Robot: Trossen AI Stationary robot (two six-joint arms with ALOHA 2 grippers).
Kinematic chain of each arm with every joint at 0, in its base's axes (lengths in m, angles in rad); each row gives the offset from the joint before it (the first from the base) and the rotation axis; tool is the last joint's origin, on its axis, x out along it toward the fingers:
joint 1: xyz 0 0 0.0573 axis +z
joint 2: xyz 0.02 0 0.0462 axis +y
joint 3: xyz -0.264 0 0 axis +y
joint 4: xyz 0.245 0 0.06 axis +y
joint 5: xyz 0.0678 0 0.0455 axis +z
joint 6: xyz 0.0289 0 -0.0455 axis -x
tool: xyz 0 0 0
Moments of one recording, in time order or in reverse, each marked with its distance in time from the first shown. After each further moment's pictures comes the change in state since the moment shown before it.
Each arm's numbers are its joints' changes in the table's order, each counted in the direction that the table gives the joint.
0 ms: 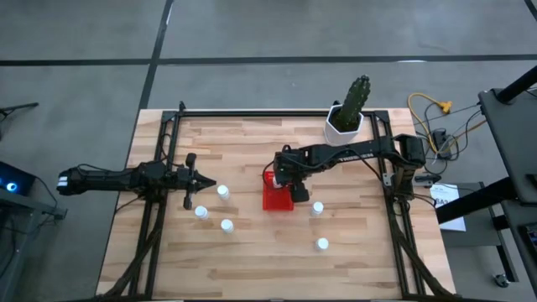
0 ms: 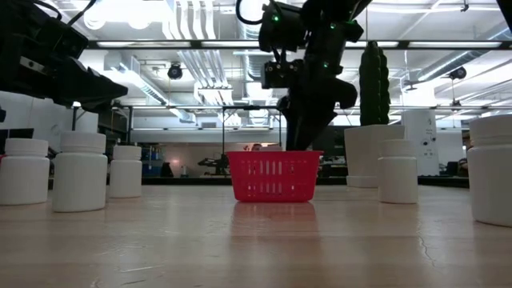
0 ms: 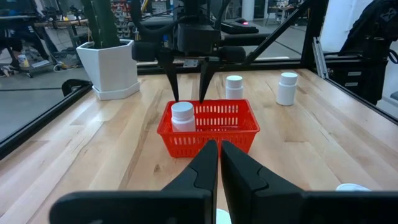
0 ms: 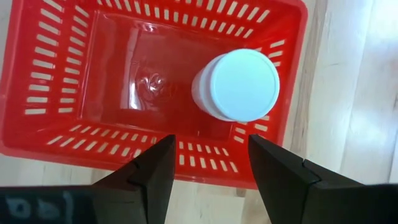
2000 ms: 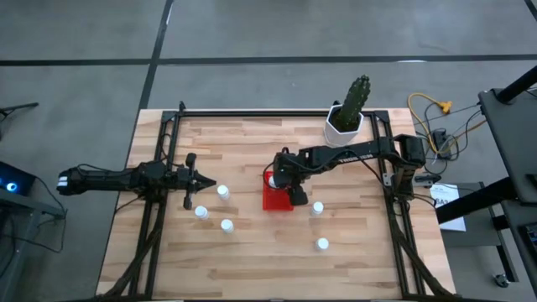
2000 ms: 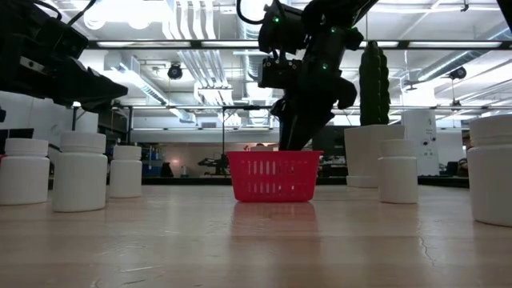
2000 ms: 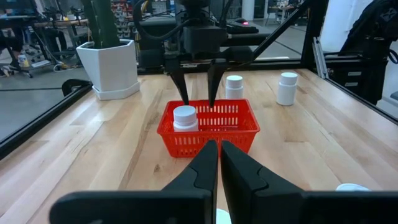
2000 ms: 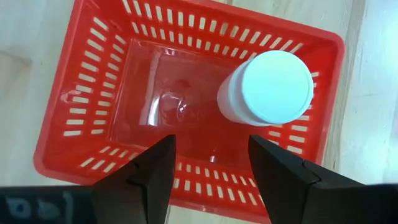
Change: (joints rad) left arm 0.000 0.000 0.000 0.000 0.000 0.000; right arm 0.001 0.000 0.040 -0.105 0.105 0.016
